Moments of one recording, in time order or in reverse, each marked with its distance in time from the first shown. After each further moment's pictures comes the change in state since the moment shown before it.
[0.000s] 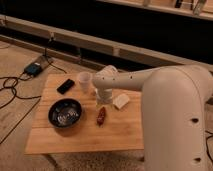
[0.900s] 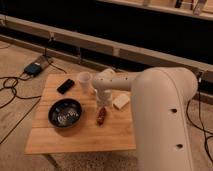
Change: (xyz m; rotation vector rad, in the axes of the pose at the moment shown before) arm -0.004 0.001 0.036 0.013 0.079 -0.006
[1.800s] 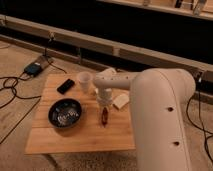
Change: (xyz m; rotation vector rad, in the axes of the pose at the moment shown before) arm -0.004 -0.006 -0.002 -0.005 0.030 0.006
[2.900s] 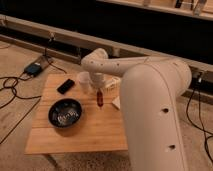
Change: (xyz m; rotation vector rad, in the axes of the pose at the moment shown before) arm -0.069 0.036 -0.107 0.086 -0.204 -0.172
